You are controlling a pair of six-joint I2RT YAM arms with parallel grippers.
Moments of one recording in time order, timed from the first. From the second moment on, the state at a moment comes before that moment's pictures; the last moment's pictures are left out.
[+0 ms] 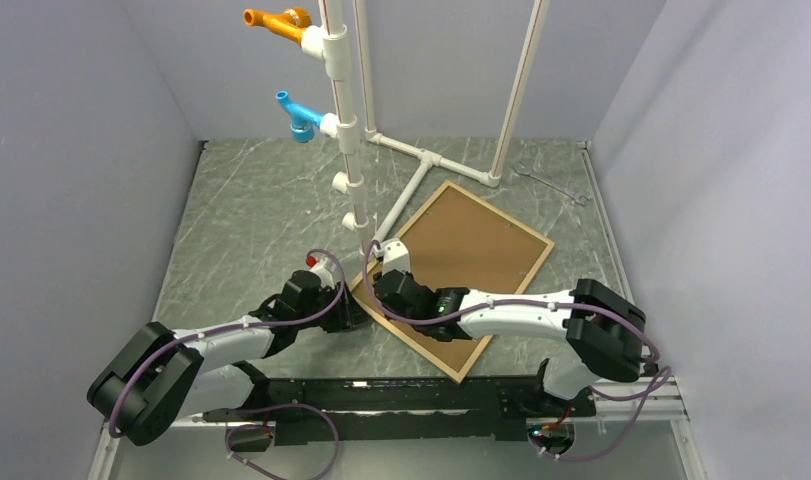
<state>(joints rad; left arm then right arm) -0.60 1.18 0.23 0.30 0.30 -0.84 1.19 1.53 0.87 -0.06 0.48 0.50</state>
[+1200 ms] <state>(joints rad) -0.60 1.19 0.21 0.36 0.33 -0.86 1.23 1.53 0.86 -0.07 0.55 0.57</state>
